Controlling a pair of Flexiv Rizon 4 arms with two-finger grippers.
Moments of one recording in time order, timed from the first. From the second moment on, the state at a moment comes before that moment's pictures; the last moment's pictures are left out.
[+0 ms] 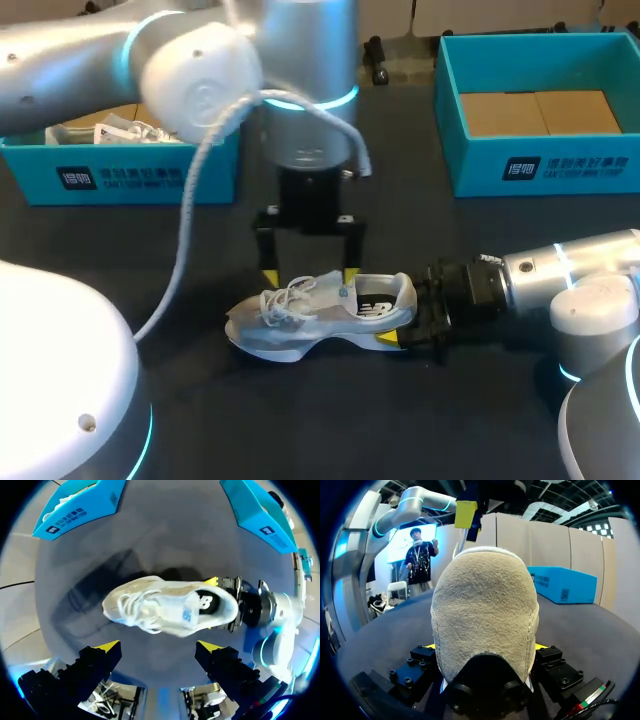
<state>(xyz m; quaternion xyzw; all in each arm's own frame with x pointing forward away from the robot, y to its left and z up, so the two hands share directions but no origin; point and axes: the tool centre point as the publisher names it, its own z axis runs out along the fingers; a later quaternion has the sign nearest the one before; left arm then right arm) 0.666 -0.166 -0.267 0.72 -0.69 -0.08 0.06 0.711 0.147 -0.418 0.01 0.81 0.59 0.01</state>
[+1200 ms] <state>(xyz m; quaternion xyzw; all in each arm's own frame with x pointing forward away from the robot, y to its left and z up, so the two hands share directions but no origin) 0.692 -0.217 -0.312 0.73 -0.67 -0.15 -0.02 0.711 0.147 -0.418 0.01 0.81 0.59 0.01</state>
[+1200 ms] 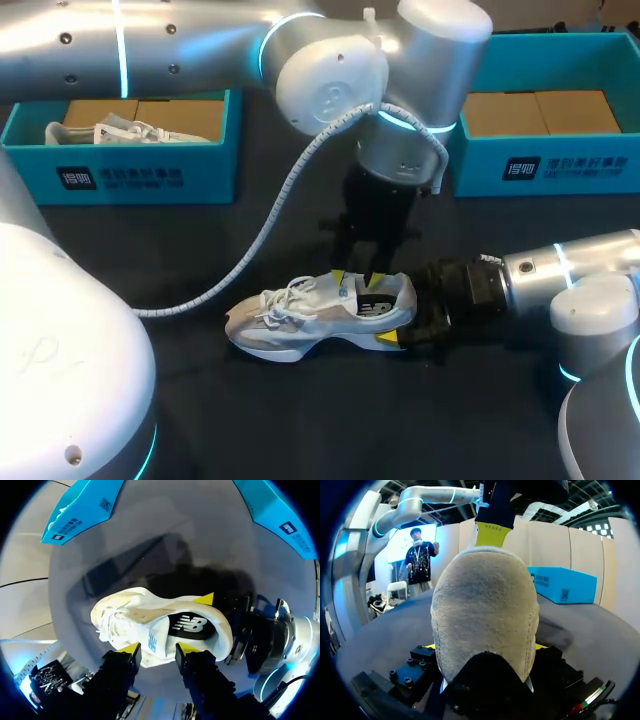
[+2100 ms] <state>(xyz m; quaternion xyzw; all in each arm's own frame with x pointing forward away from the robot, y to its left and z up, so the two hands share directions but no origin) 0.689 -0.208 -0.321 0.71 -0.68 -0.16 -0.06 0.711 0.147 -0.418 0.01 0.81 0.59 0.01</state>
